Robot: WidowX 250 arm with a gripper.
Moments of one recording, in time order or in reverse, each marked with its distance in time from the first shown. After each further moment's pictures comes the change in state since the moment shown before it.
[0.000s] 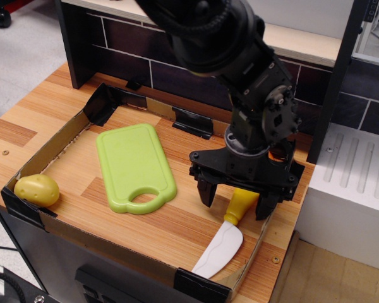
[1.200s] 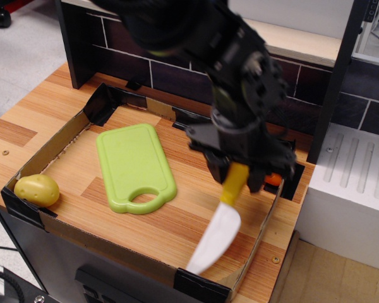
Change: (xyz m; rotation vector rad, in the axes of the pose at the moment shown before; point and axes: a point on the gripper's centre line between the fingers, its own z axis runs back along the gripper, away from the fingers) arm 0.019 0.018 0.036 -0.097 -0.139 -0.043
